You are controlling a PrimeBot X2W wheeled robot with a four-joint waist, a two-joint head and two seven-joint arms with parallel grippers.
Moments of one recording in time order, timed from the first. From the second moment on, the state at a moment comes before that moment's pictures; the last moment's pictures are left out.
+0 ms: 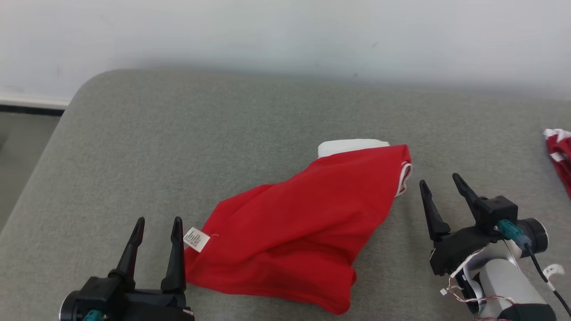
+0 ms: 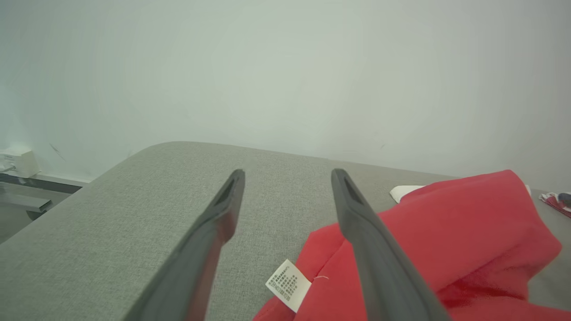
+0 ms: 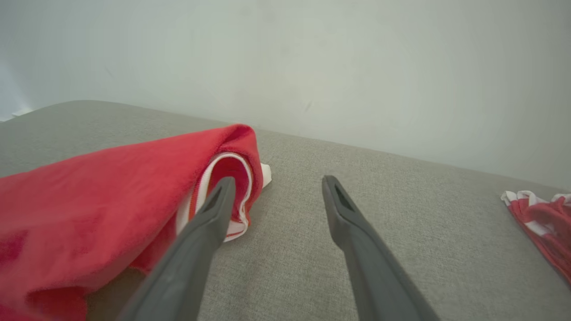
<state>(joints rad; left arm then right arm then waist) -0.08 0.08 -0.06 0.12 -0.25 -0.12 -0.26 -0.41 -0.21 0.14 0.60 0.16 0.13 -0.26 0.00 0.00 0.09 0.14</state>
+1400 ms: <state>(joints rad) -0.05 0.07 -0.03 0.13 -0.25 -0.13 -0.26 -0.46 -0.47 0.08 0.41 0.15 0.13 -0.24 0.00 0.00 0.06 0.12</state>
